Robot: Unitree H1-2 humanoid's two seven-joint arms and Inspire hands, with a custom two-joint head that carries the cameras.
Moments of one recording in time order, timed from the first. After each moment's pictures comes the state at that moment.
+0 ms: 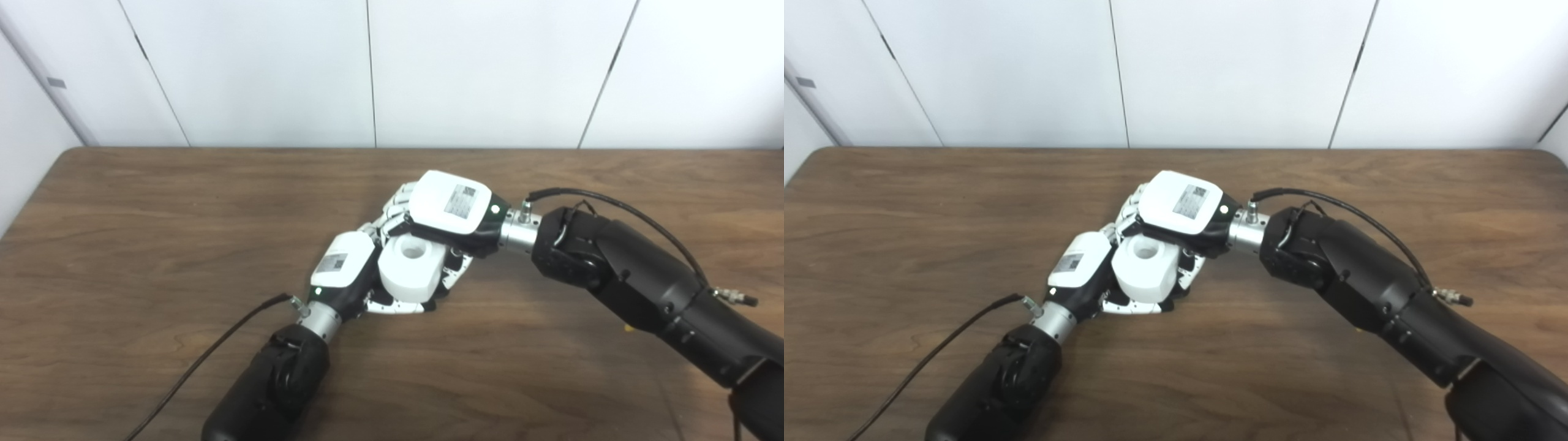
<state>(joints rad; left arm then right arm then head) -0.24 0.21 -0.46 0.16 0.74 -0.03 0.08 -0.75 -0.47 0.77 0.18 -0.78 -0.45 0.05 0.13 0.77</state>
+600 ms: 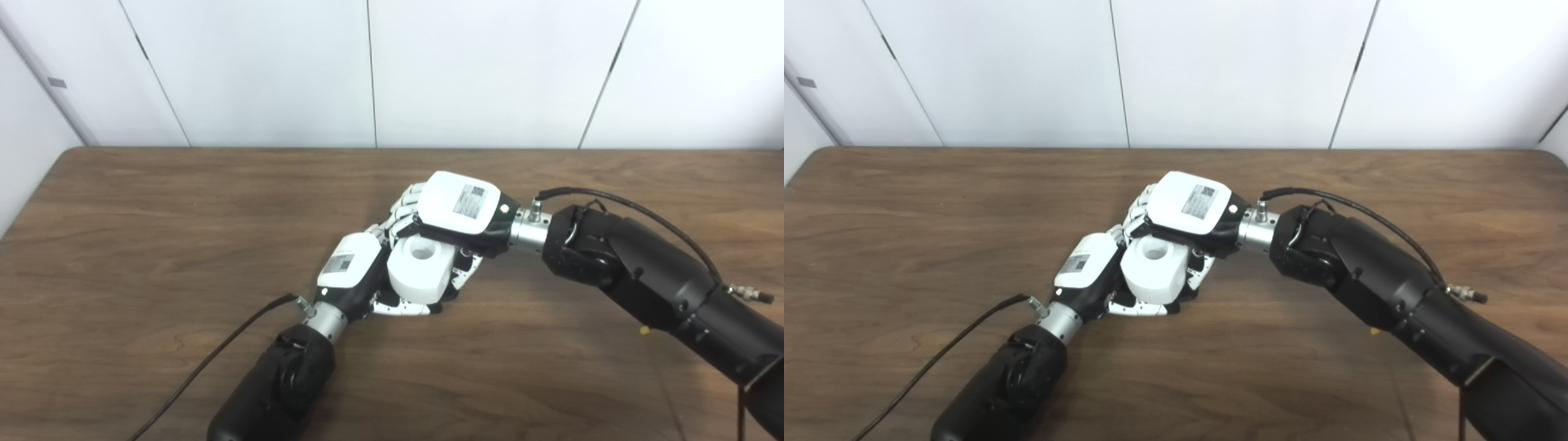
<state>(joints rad) -0.24 0.20 -0.46 0.16 0.73 -0.04 0.07 -0.74 -0.49 0.74 0.13 -0.77 -0.43 0.13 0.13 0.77</state>
